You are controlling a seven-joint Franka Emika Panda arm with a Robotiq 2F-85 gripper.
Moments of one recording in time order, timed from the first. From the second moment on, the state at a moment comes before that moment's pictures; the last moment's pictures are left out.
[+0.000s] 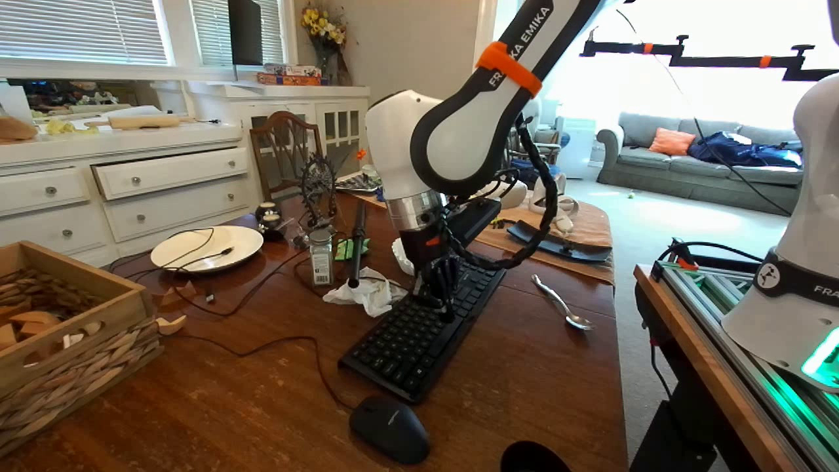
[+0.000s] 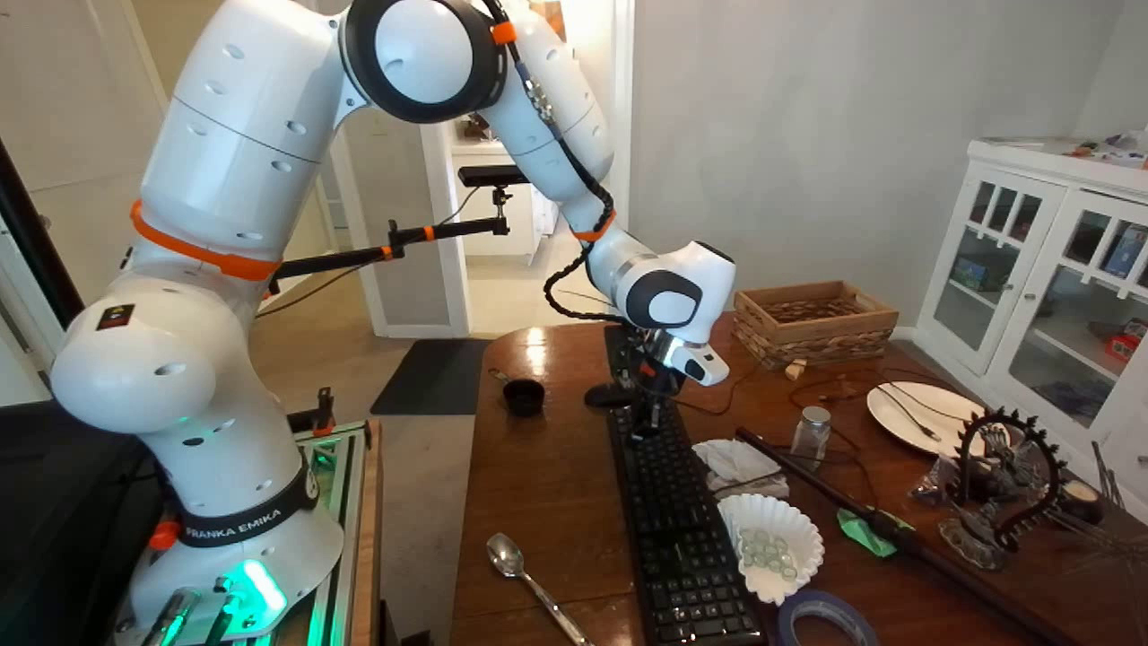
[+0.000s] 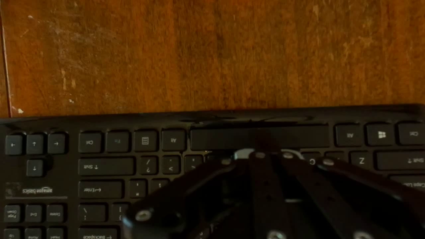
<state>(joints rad) 0.10 0.56 0.00 -2.02 0.06 2.27 0.36</state>
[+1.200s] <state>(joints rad) 0.10 0.61 0.01 -2.01 0.06 2.29 0.34</state>
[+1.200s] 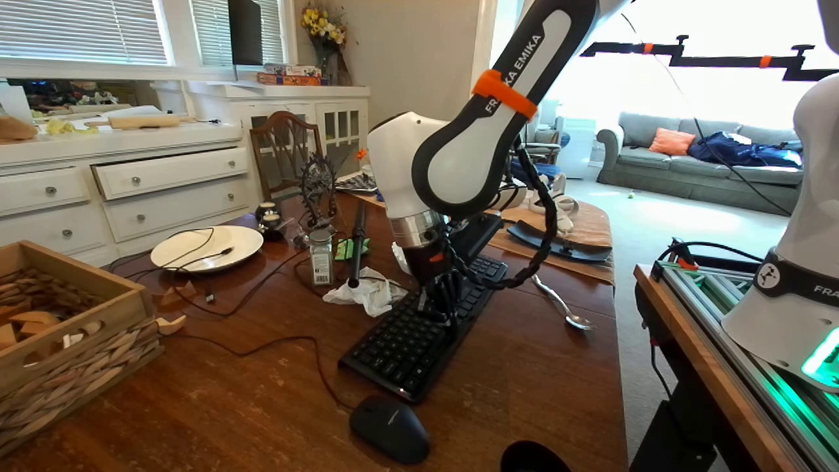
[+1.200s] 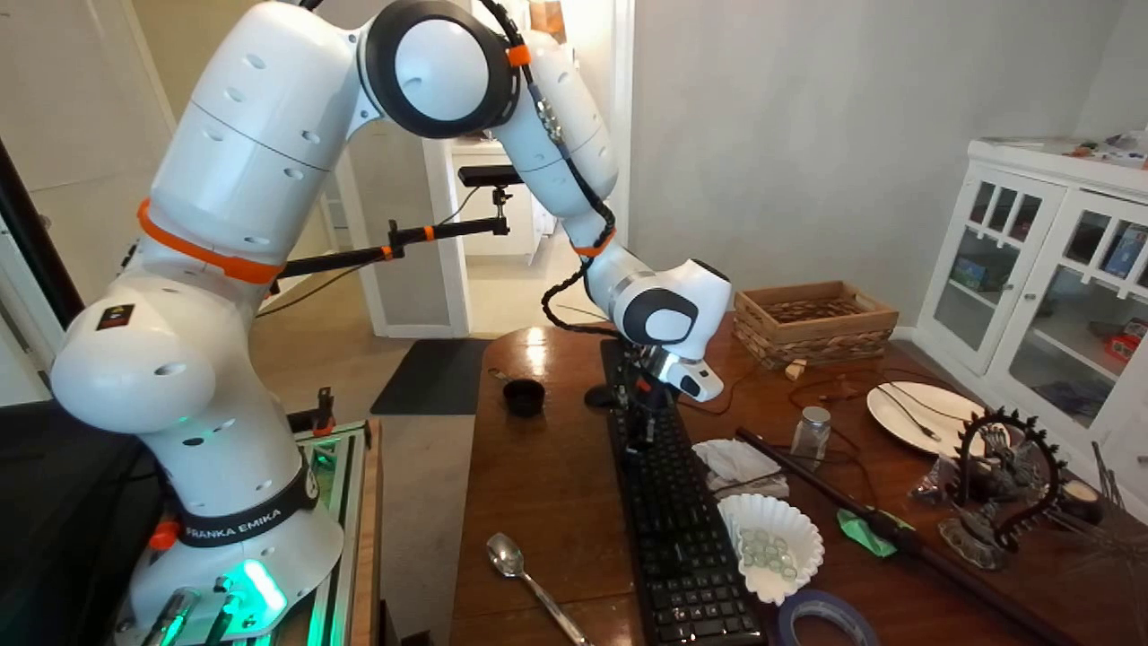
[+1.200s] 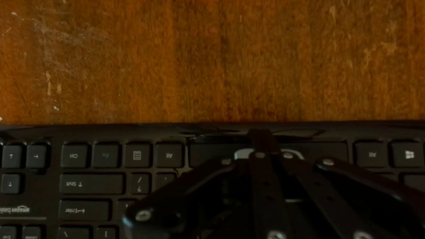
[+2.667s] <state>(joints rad) 0.13 0.57 -0.01 -1.94 0.04 2.29 0.31</state>
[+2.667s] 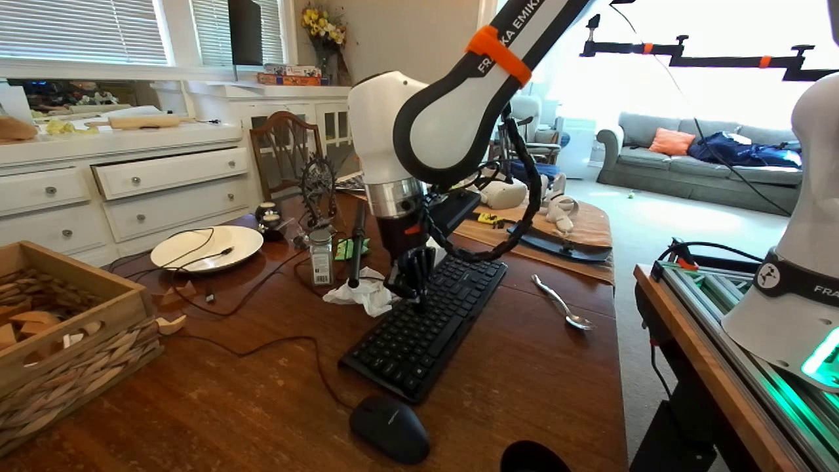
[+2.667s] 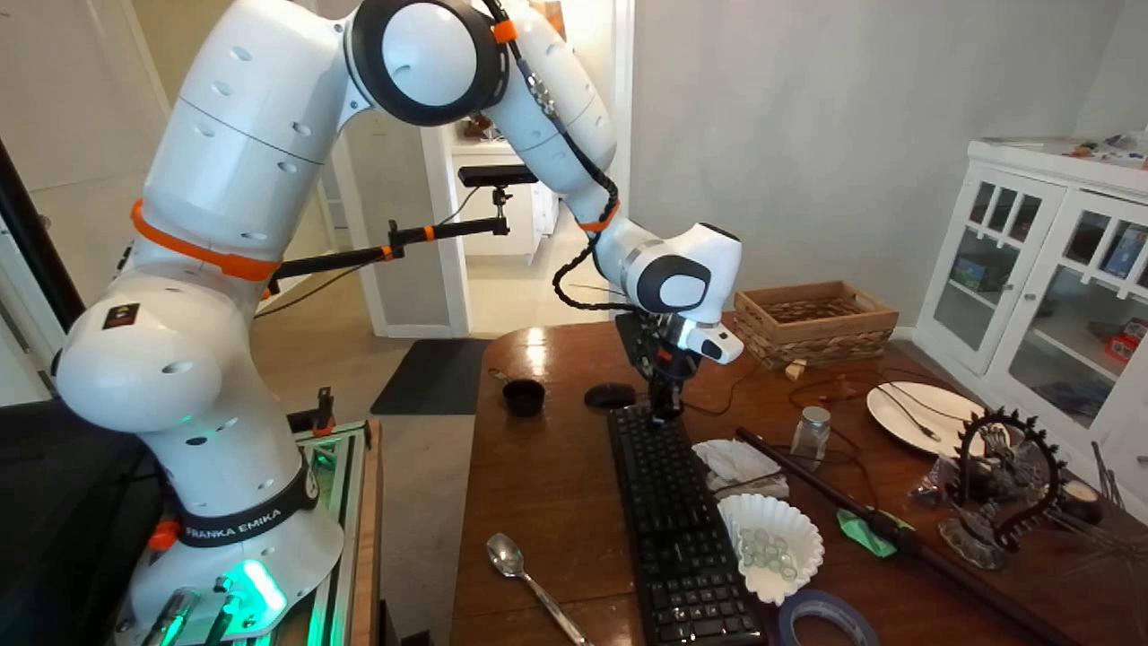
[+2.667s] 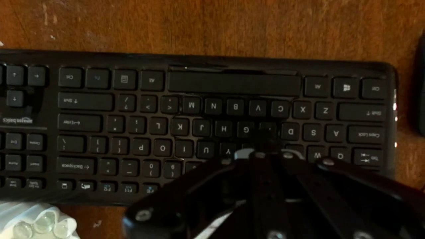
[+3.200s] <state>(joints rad) 0.13 0.63 -0.01 -1.88 0.04 2.29 0.27</state>
